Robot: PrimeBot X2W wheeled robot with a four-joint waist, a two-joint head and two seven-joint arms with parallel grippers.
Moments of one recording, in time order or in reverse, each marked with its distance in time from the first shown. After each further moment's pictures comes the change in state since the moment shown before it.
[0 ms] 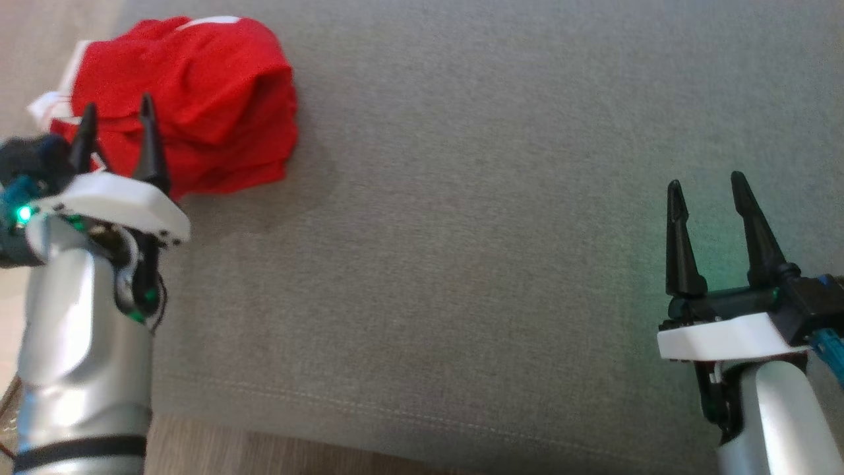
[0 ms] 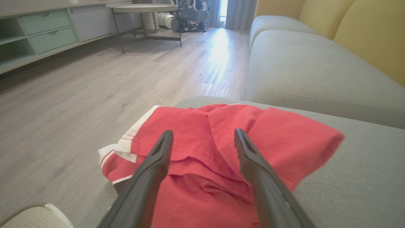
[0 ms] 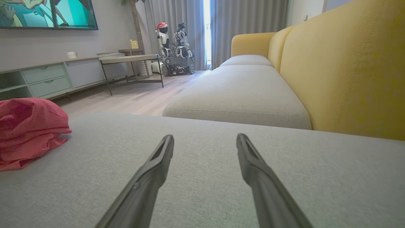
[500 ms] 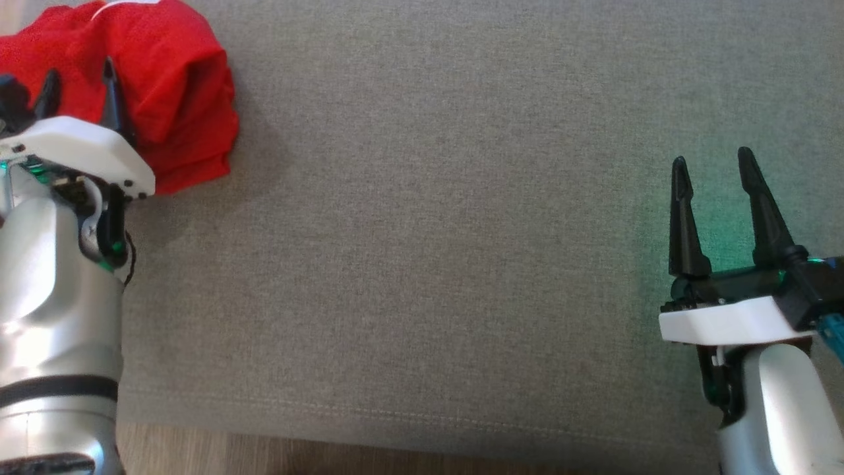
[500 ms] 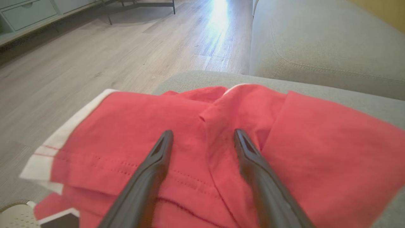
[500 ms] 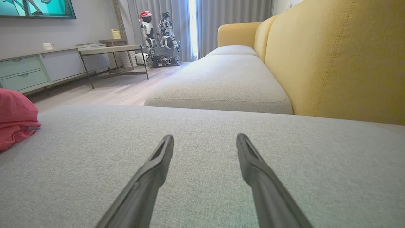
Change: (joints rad) left arm -0.190 0.049 0.008 0.228 -0.006 -0.003 0.026; right arm -0.041 -0.001 0.001 -0.019 -0.008 0.000 0.000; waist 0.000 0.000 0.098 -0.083
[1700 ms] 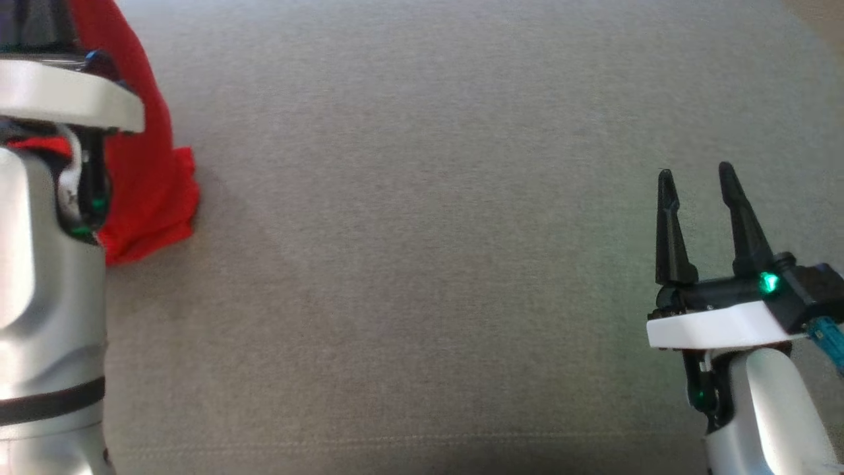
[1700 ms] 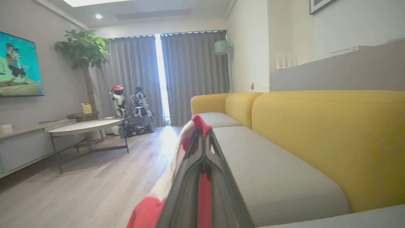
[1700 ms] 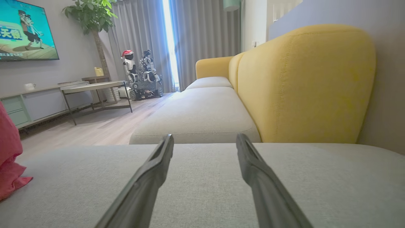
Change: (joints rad) left arm 0.031 0.034 -0.069 -0.498 0.062 0.001 -0.050; right arm -0.004 0.000 0.036 0.070 0.100 0.000 -0.023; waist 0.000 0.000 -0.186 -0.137
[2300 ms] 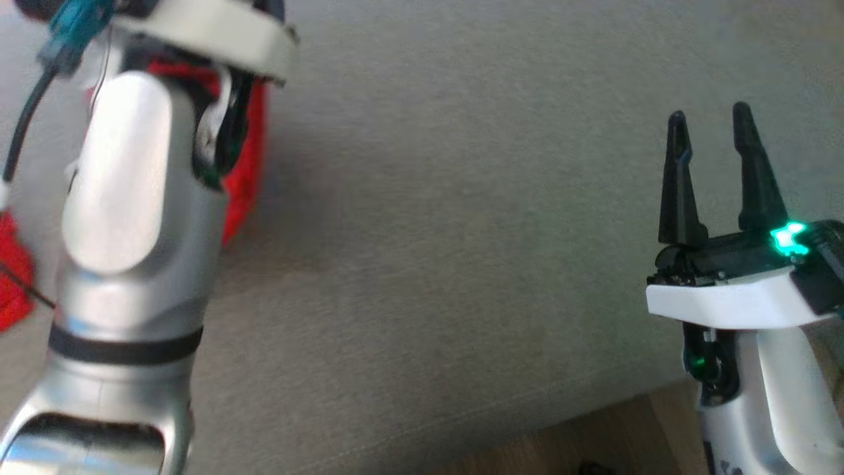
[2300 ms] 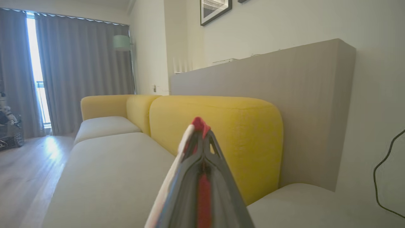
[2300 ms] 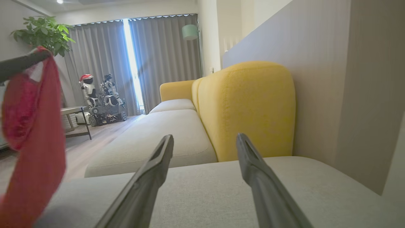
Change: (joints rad) left arm -0.152 -0.156 -0.197 -0.013 0.031 -0.007 0.065; right arm -0.056 0.000 0.044 -0.128 0.079 0.000 0.000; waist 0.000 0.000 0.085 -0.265
